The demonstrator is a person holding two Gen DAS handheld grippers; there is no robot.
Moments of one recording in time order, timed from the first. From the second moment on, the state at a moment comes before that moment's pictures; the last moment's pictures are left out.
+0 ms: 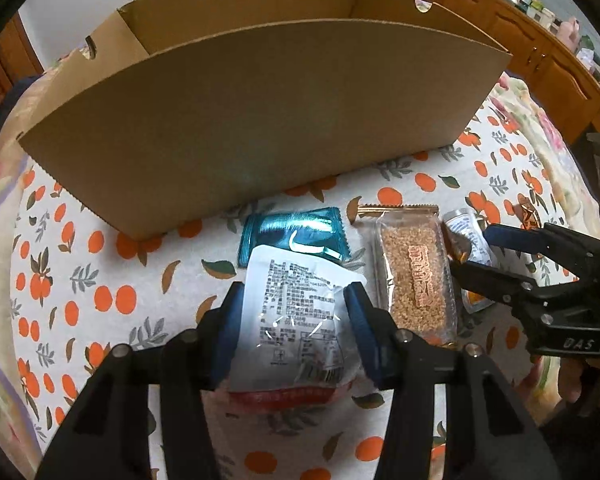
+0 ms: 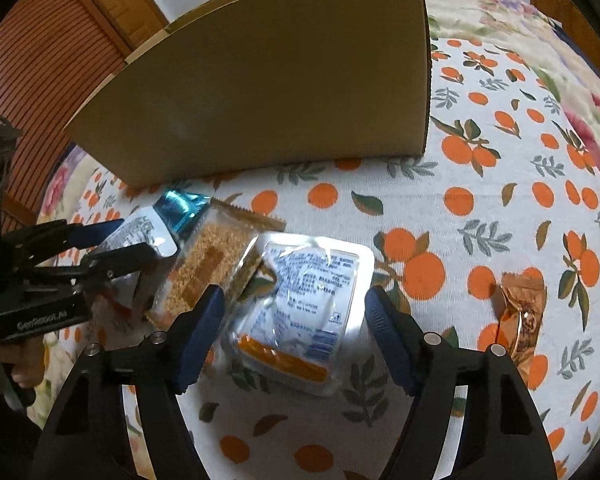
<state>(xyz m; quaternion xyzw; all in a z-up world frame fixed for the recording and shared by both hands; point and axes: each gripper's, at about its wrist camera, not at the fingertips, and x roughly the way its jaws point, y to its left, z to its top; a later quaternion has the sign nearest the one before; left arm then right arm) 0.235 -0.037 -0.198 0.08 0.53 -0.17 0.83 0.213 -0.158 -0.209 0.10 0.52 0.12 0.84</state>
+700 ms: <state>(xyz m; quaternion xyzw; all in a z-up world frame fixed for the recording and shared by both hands) 0.229 -0.033 -0.163 0.07 0.50 -0.18 0.85 0.216 -0.145 -0.208 0.03 0.54 0.11 0.84</state>
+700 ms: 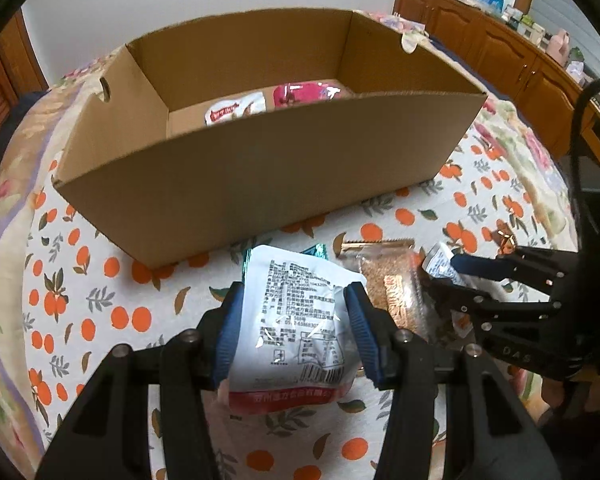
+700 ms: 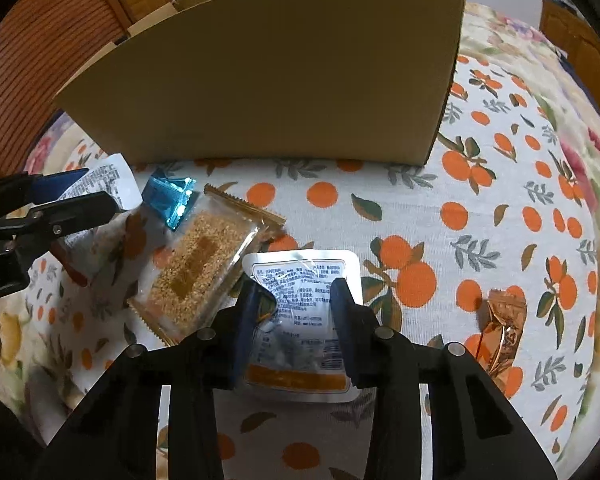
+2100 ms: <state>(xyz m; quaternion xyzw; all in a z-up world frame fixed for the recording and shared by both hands) 0.226 -0.031 -0.131 0.05 0.47 -0.19 0.86 0.218 -0.146 -0.214 0.00 0.54 0.06 0.84</state>
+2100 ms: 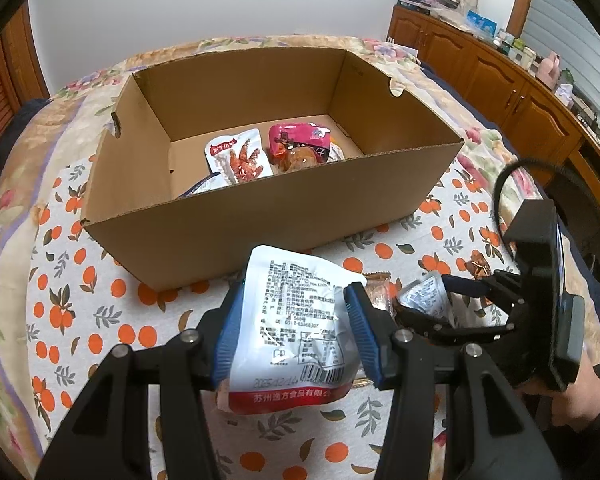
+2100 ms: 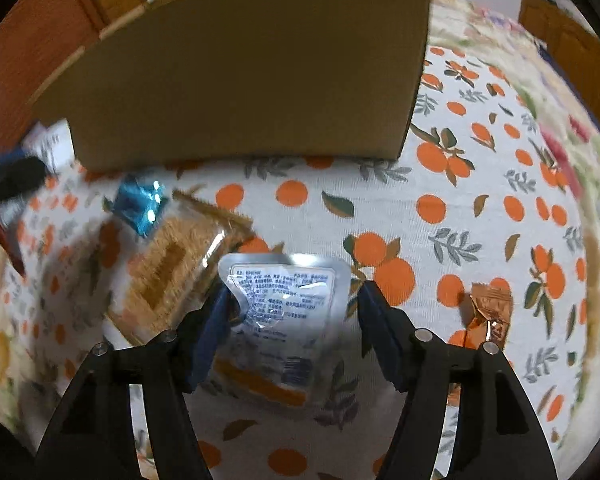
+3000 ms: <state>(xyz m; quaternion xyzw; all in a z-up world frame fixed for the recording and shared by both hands) 0.223 -0.010 -0.071 0.00 0.40 -0.20 0.90 0.205 -0.149 -0.144 -0.01 0.48 0.09 0.87</state>
